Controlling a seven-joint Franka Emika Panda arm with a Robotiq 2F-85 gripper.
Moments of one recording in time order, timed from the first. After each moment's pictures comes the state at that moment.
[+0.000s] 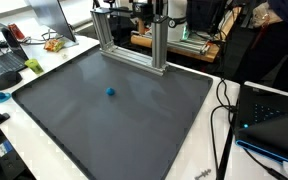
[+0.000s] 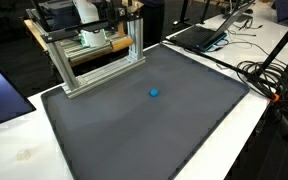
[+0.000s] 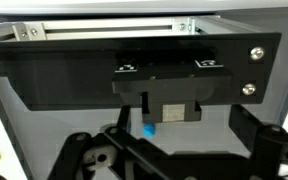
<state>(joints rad) -0.03 -0.64 0.01 -2.64 -0.01 2.13 0.03</state>
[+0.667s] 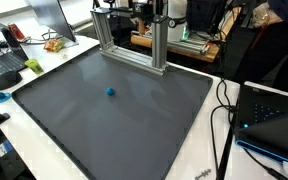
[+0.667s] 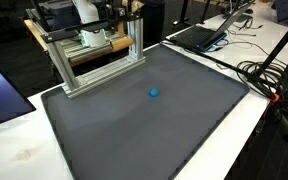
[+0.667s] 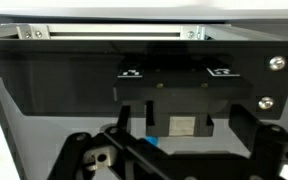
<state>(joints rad) -0.02 -0.58 0.02 -2.64 -0.05 2.14 0.02</state>
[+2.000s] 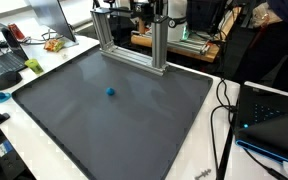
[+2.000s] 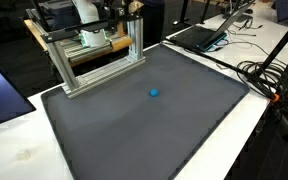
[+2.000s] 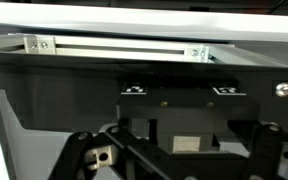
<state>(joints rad) -0.02 -0.57 0.02 -2.65 -0.07 2.09 -0.02</state>
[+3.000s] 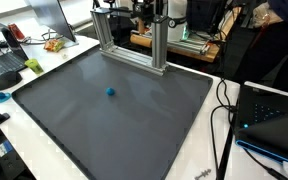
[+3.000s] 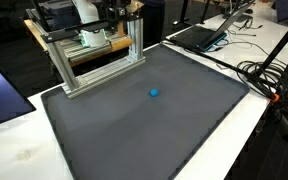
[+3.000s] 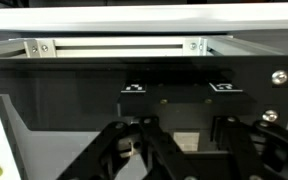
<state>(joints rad) -0.02 -0.58 0.02 -2.65 -0.07 2.10 0.05</state>
